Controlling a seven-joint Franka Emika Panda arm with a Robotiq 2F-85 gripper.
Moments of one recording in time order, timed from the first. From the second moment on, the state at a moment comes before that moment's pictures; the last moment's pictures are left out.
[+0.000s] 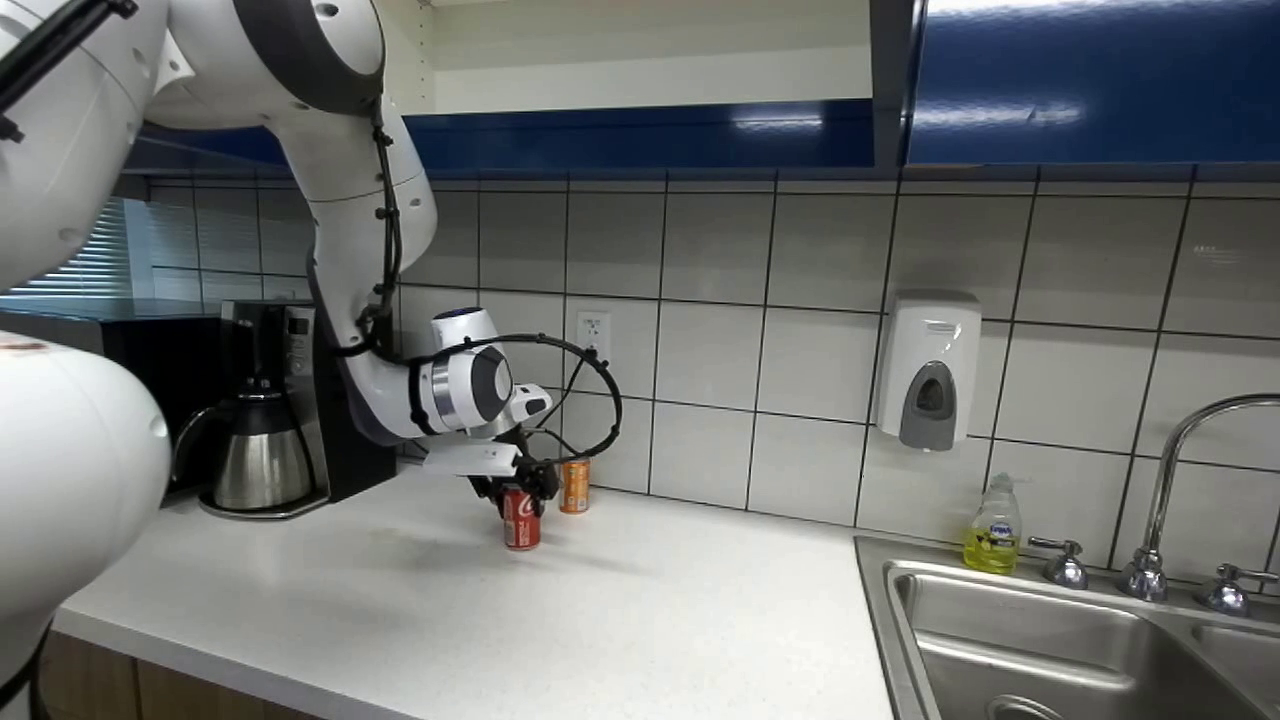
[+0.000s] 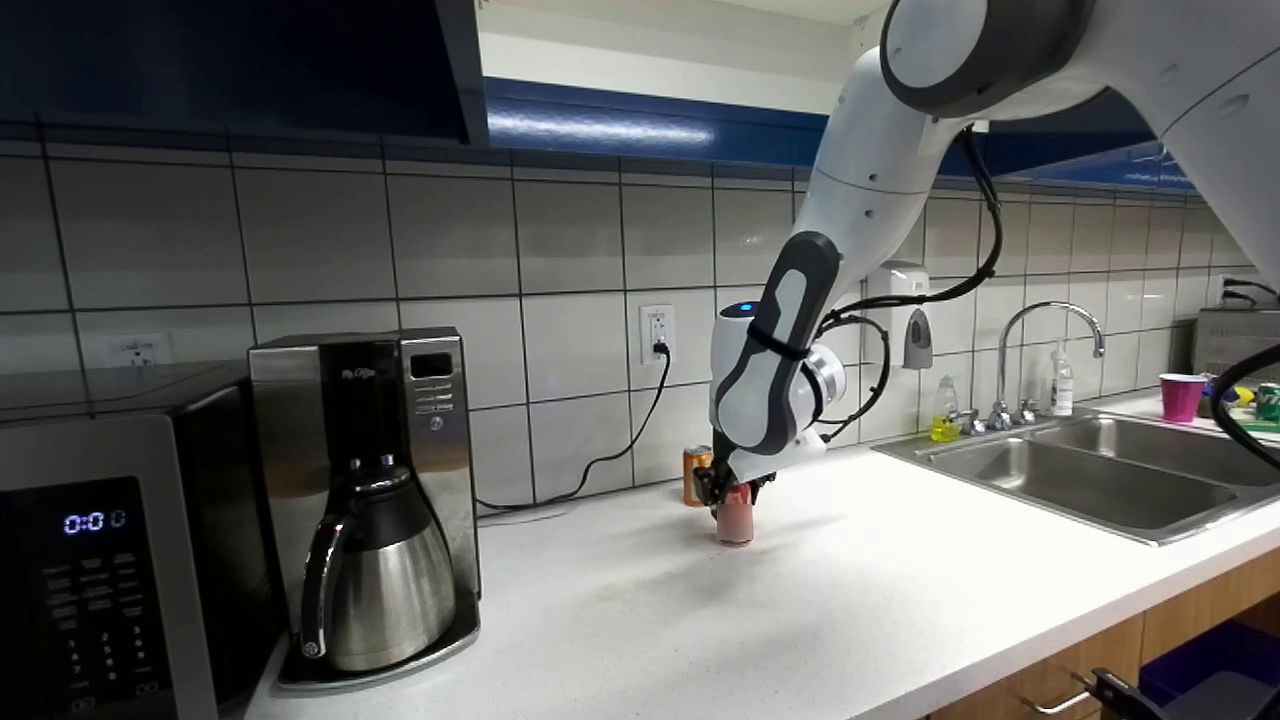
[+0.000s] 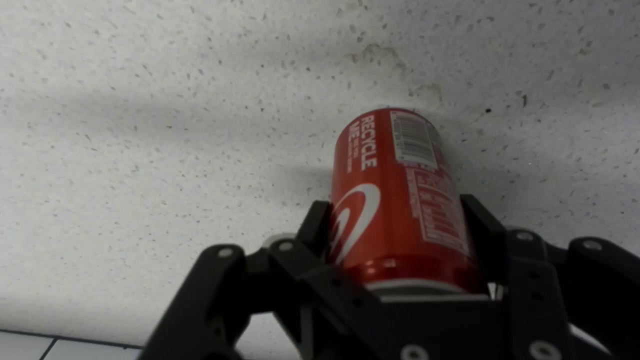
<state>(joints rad) 0.32 0.51 -0.26 -2.14 -0.25 2.96 0.27</state>
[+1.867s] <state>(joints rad) 0.22 -0.06 -0.01 -2.34 -0.28 2.44 0.31</state>
